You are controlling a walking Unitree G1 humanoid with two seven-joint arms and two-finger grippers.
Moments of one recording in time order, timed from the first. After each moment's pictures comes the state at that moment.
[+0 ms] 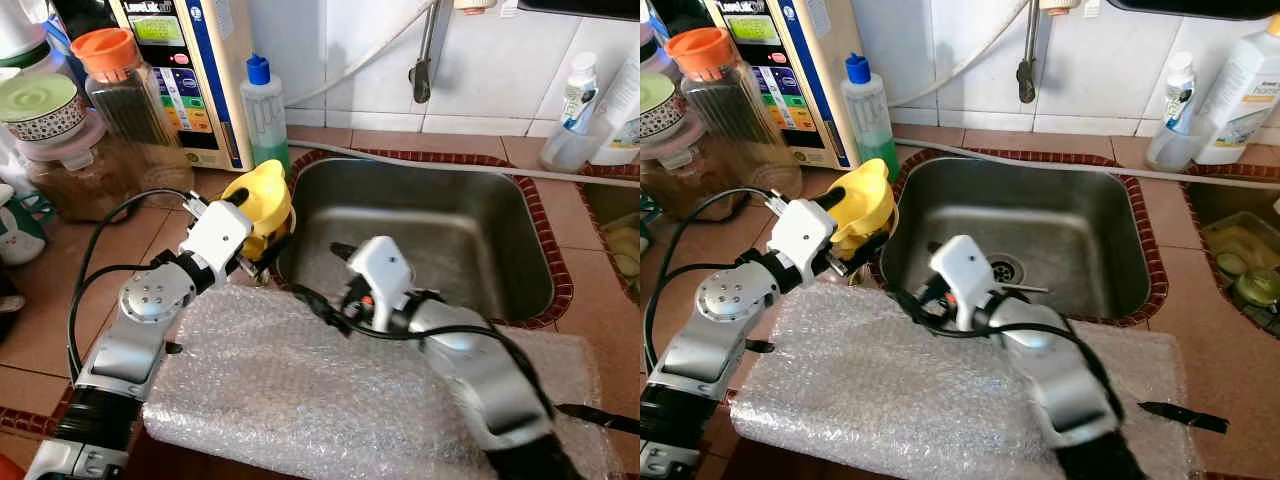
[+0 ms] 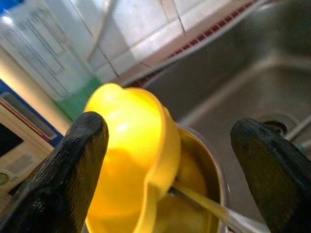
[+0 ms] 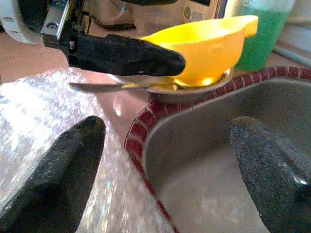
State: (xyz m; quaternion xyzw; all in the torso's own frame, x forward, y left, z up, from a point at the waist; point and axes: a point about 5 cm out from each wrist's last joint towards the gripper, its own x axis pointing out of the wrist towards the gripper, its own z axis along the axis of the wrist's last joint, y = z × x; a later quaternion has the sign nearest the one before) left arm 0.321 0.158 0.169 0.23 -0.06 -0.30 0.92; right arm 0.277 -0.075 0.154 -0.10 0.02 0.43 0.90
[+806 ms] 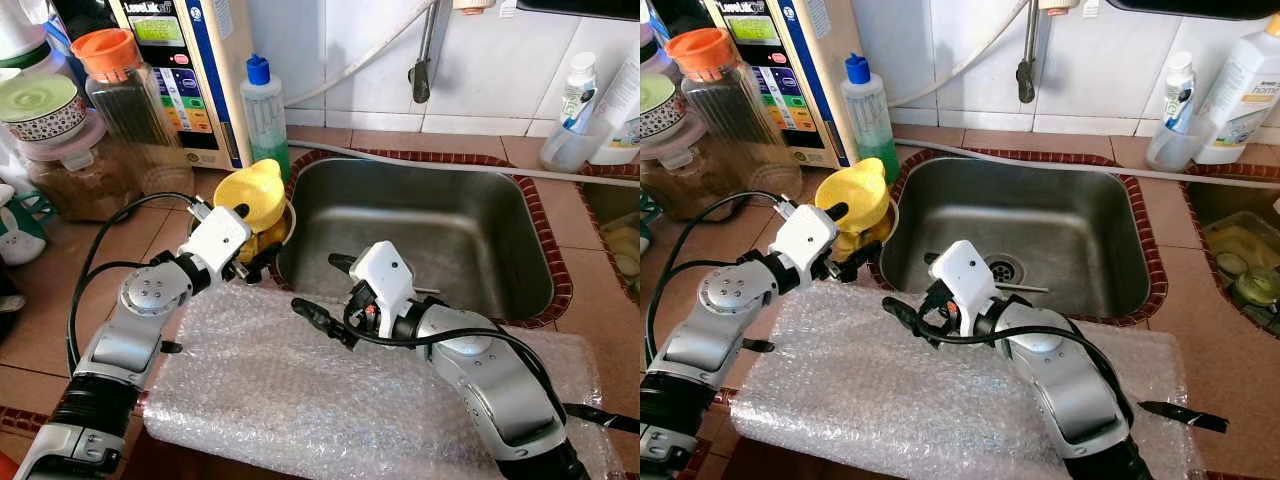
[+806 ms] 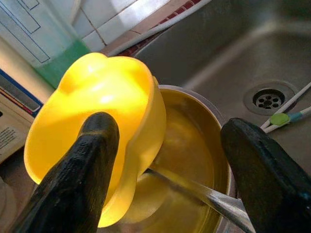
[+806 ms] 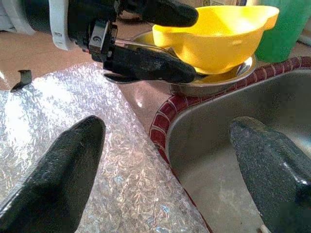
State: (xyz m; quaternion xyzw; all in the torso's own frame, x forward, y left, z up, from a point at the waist) left arm 0.331 0.166 0.158 0.25 -0.01 -0.30 0.92; right arm 0.268 -0.072 0.160 -0.09 0.05 0.45 0.89
